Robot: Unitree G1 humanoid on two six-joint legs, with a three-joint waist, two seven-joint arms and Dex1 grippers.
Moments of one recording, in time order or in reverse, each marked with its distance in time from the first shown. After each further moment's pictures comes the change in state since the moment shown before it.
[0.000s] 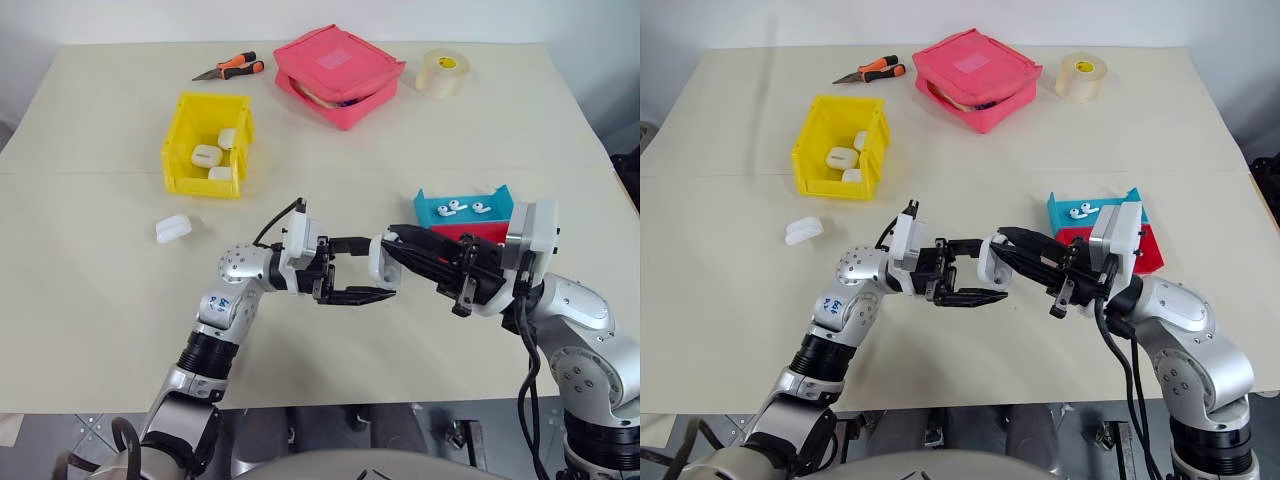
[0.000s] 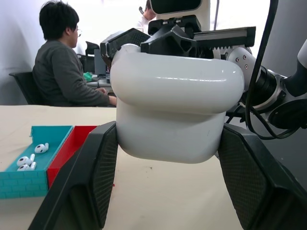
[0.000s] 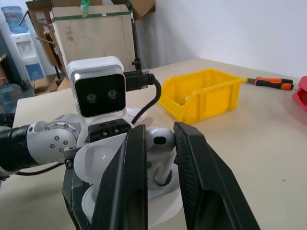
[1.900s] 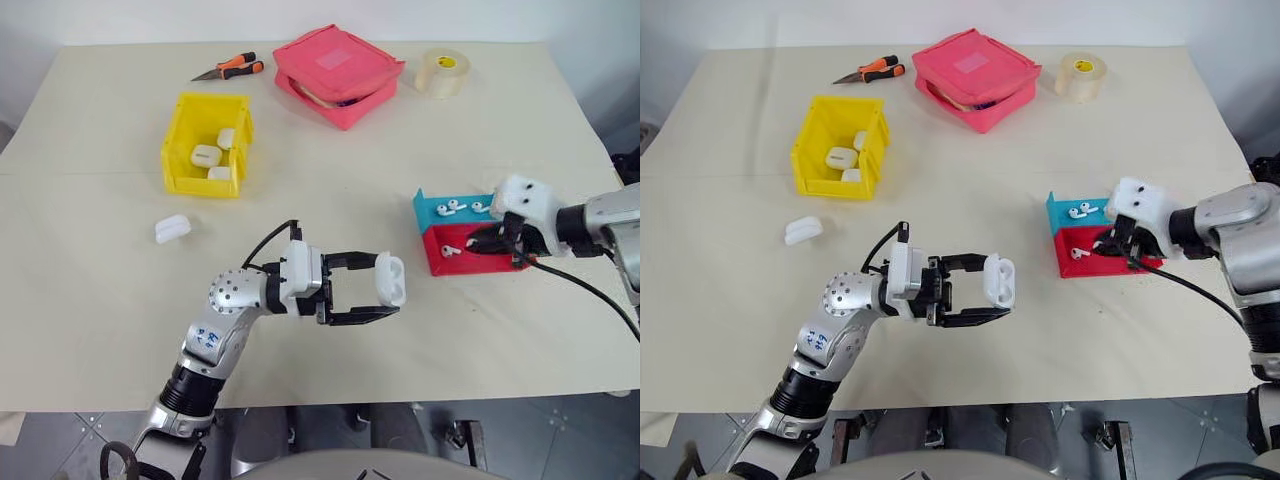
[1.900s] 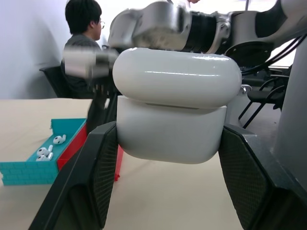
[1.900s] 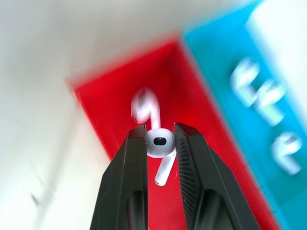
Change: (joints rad) left arm 0.157 0.067 -0.063 -0.244 0.058 -0.012 0.171; right arm -0.418 -0.448 0.135 0.556 -0.561 0.150 0.470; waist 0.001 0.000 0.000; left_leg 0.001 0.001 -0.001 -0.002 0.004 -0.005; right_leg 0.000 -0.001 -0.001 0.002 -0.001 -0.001
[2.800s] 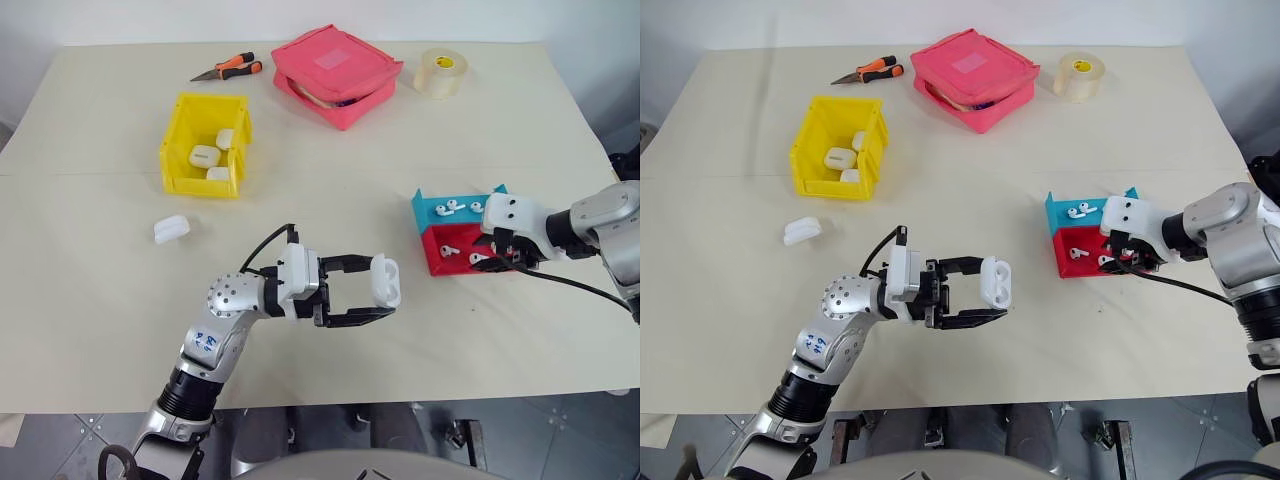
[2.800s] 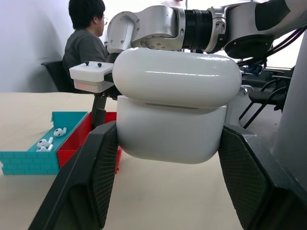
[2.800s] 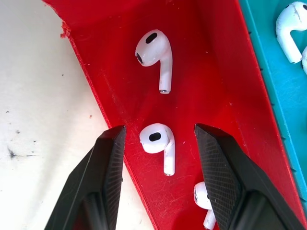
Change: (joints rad) left arm 0.038 0.010 0.002 -0.031 0.002 0.003 0.025; right arm -0.140 -0.040 0.307 0.287 -0.222 -0.237 0.072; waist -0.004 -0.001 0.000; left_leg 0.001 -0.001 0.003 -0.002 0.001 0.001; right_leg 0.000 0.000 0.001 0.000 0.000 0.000
